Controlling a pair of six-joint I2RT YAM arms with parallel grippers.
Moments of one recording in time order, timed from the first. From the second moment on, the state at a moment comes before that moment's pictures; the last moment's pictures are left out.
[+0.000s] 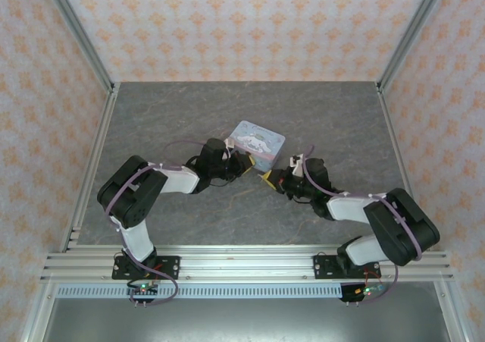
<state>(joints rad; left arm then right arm) -0.55 1.78 0.77 0.46 0.42 -1.18 0.49 1.41 0.35 0.63 -0.52 1.27</state>
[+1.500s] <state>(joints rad) -0.53 1.75 0.77 0.56 0.47 -1.39 0.46 1.42 0.41 0.68 -0.49 1.41</state>
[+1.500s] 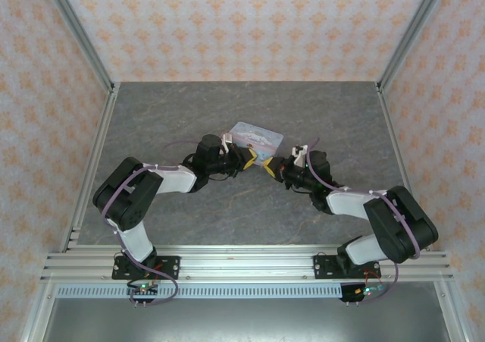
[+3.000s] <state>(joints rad) -0.53 1.75 0.77 0.56 0.47 -1.39 0.49 1.51 0.46 0.69 -0.40 1.48</state>
